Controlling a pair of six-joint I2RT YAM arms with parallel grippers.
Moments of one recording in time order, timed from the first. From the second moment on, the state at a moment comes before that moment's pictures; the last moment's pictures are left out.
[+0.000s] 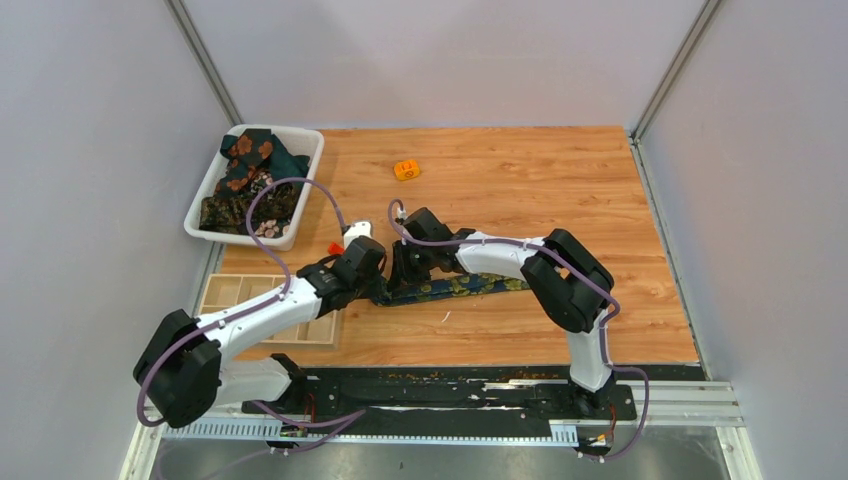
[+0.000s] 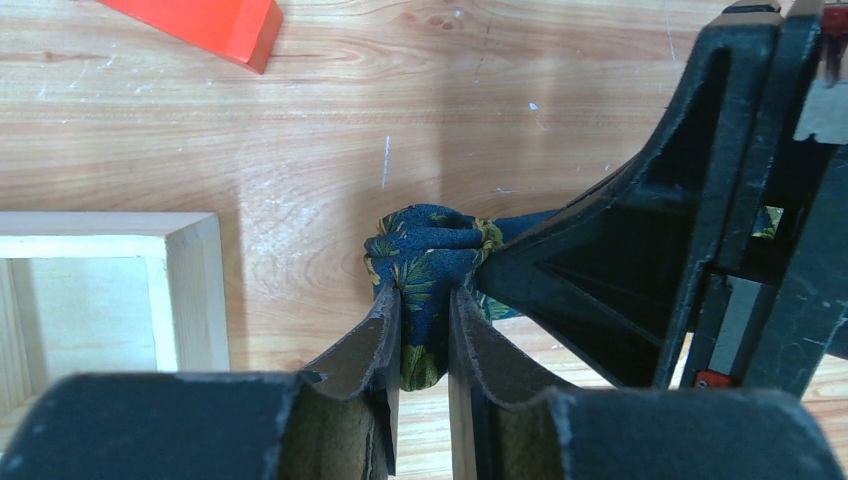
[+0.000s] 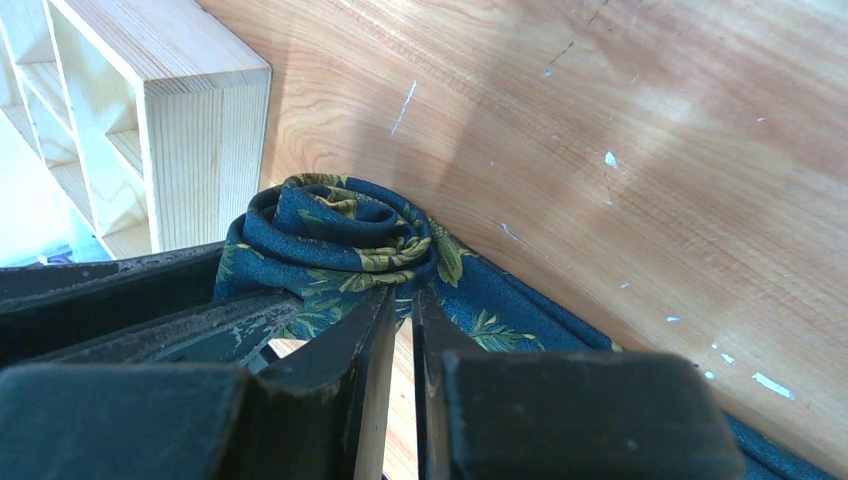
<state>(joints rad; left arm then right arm) -0.73 1.19 0.66 -0.37 -0.32 -0.71 0.86 1.99 1.27 -0.14 -0.37 0.69</state>
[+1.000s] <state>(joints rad) -0.85 1.41 0.81 -0.38 -0.39 -0.74 0.78 1.90 1.16 -0.16 -0.36 0.64</state>
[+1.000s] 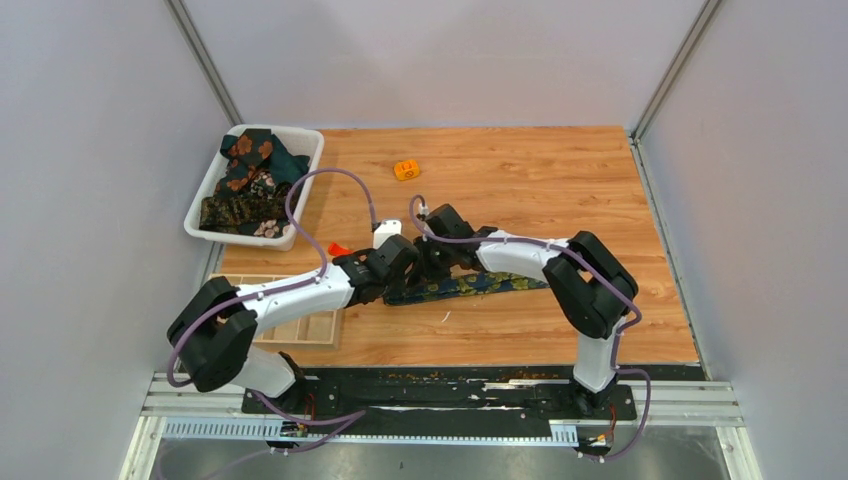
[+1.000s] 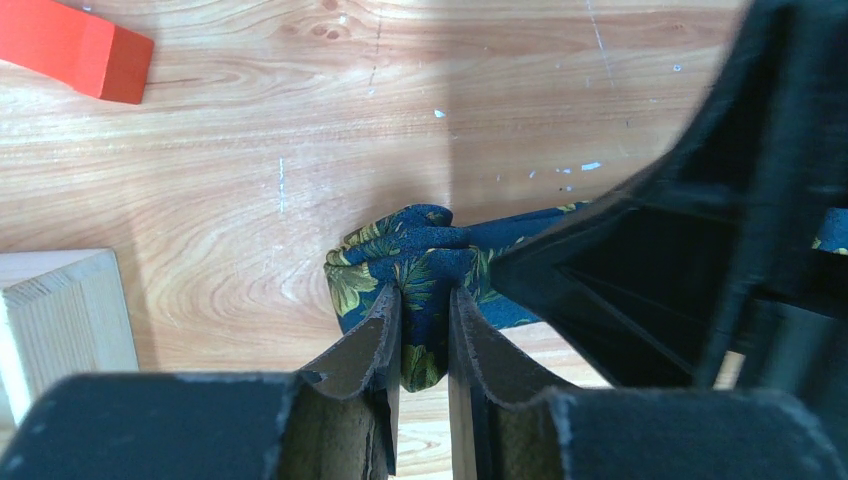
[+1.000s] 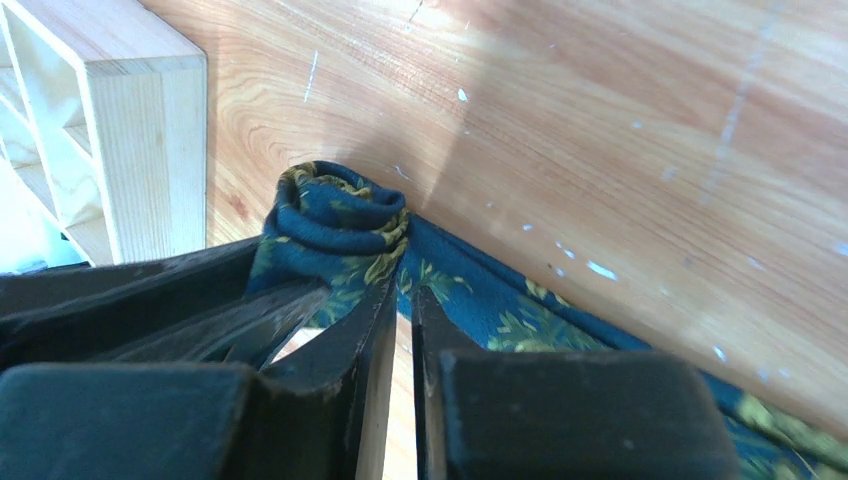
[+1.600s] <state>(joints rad) -0.92 1.53 0.88 -0.35 -0.42 -0.75 0.67 1.70 1.03 -0.23 -0.29 0.57</state>
